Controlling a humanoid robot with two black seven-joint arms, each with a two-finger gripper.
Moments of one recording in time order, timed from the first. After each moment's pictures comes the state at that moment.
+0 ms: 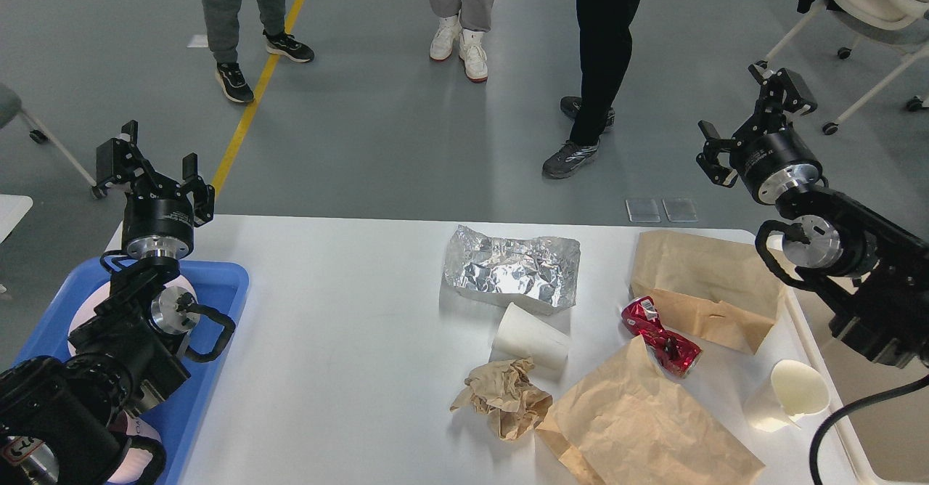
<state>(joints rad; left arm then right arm) -0.85 0.11 -0.68 -0.02 -0.06 -0.39 -0.77 0.84 -0.48 0.54 0.73 0.00 0.09 0.31</state>
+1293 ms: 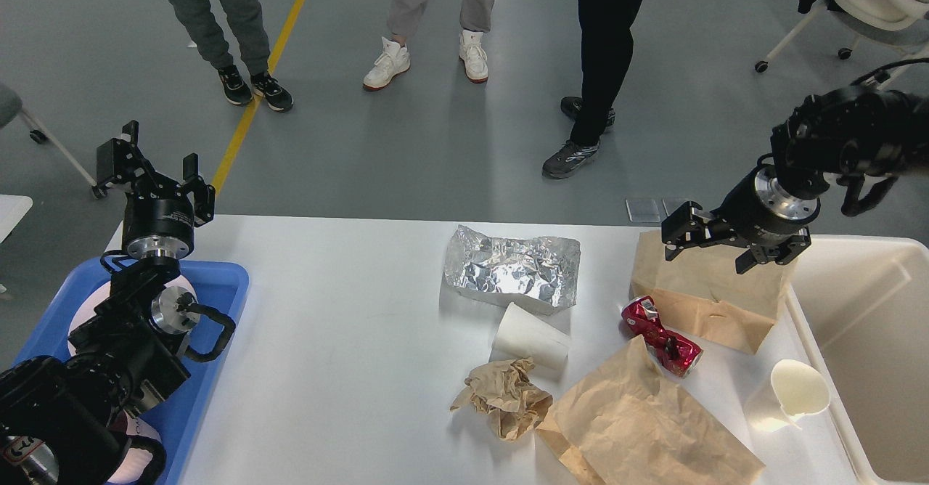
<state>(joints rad) -0.85 0.11 -0.68 -0.02 -0.06 -0.39 -0.77 1.84 -0.23 -1.44 1.03 -0.03 0.73 0.17</state>
